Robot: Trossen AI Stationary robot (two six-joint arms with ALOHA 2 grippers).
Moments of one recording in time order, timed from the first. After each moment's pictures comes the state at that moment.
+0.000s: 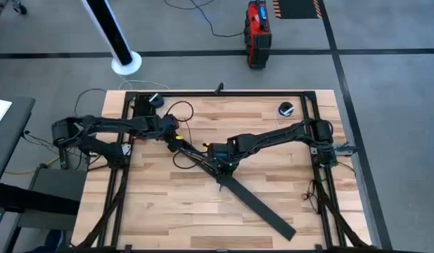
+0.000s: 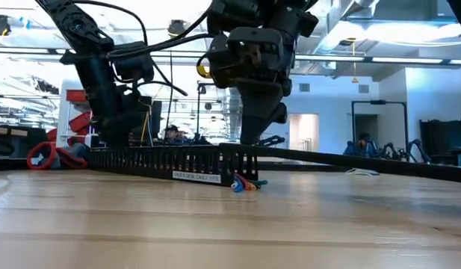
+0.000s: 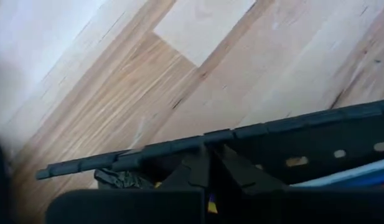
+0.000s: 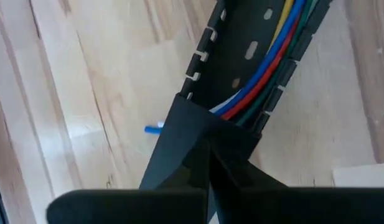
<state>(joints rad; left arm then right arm) 0.38 1.31 0.58 -0.44 -0.27 -0.25 0.05 2.02 1.52 -0.72 -0.20 0.36</state>
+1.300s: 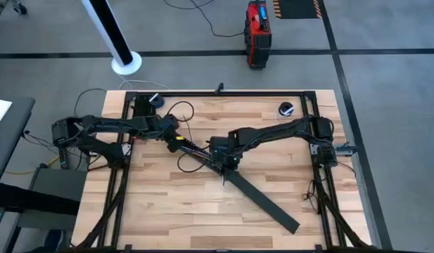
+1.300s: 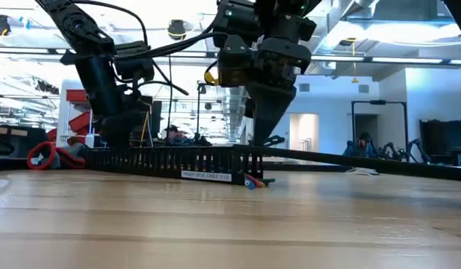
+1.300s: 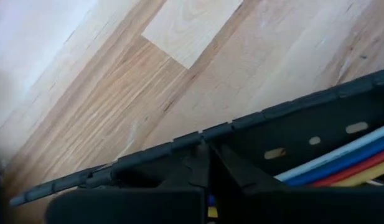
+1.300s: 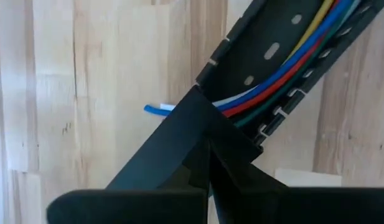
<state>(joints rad) 0.38 1.31 0.58 -0.43 -0.24 -0.22 0.00 2.01 1.52 -0.79 -0.24 -0.02</state>
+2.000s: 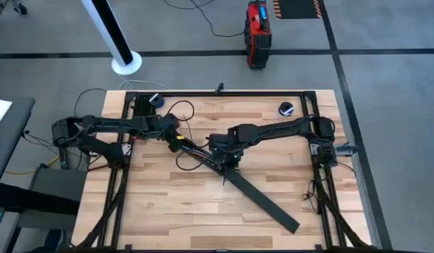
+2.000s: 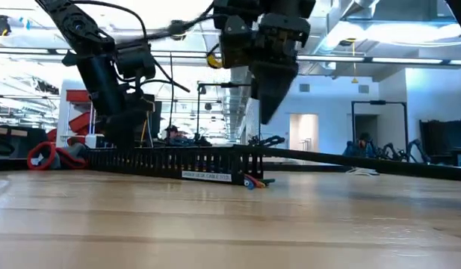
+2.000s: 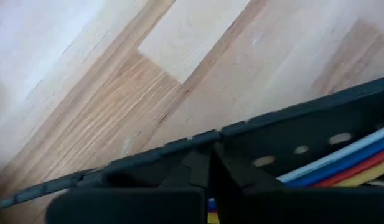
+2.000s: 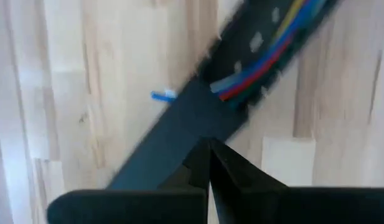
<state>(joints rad) 0.39 1.31 0.58 -0.36 -0.20 -0.23 0.01 2.00 1.64 -1.02 -0.19 0.07</state>
